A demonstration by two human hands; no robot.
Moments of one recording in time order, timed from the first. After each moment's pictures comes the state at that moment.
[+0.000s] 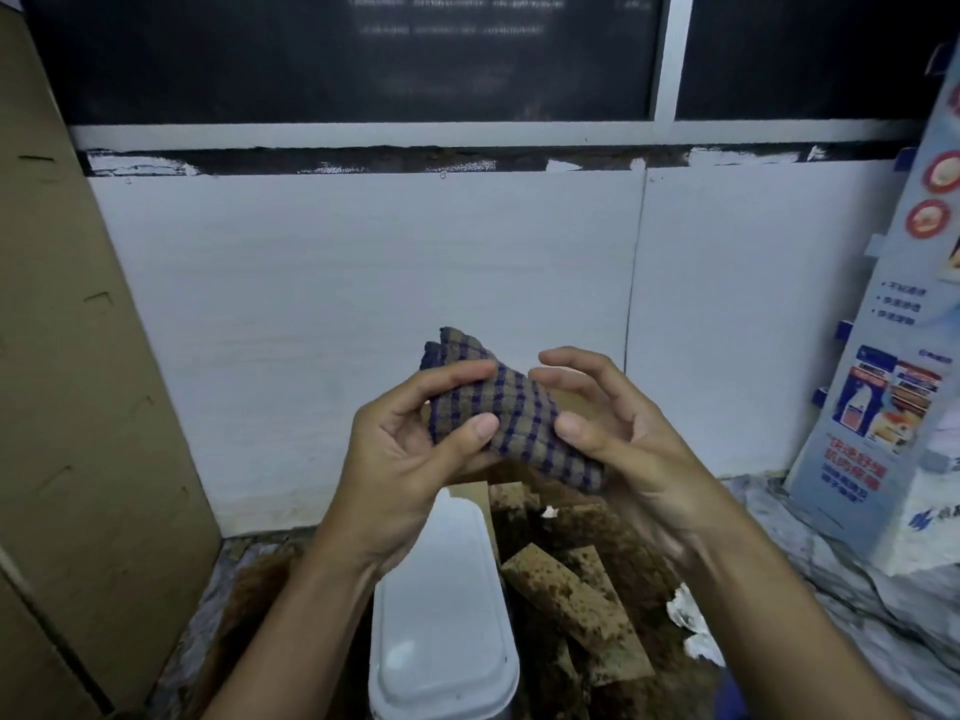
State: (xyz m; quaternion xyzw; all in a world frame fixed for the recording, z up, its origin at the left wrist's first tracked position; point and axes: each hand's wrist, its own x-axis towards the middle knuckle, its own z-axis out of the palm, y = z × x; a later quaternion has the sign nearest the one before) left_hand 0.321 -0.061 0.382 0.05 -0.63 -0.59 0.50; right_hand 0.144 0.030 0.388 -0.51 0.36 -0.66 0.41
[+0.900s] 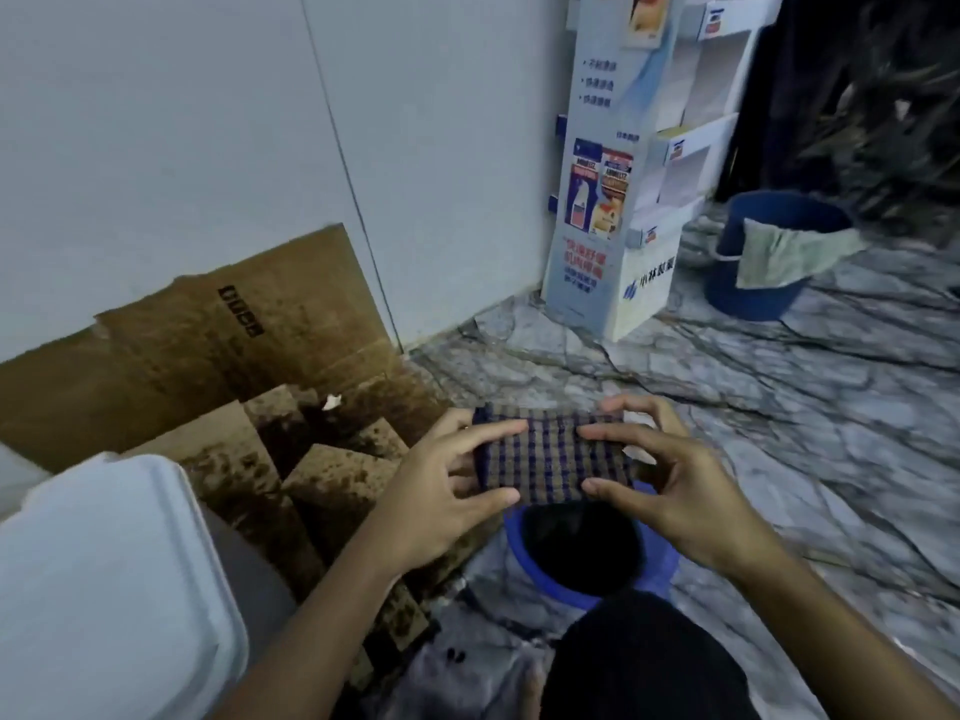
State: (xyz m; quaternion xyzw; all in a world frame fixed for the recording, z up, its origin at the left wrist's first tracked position) left_hand 0.076 -0.008 0.166 0.02 -0.82 -0.57 0.09; right_hand -0.051 0.221 0.160 -0.38 0.73 -0.56 0.11
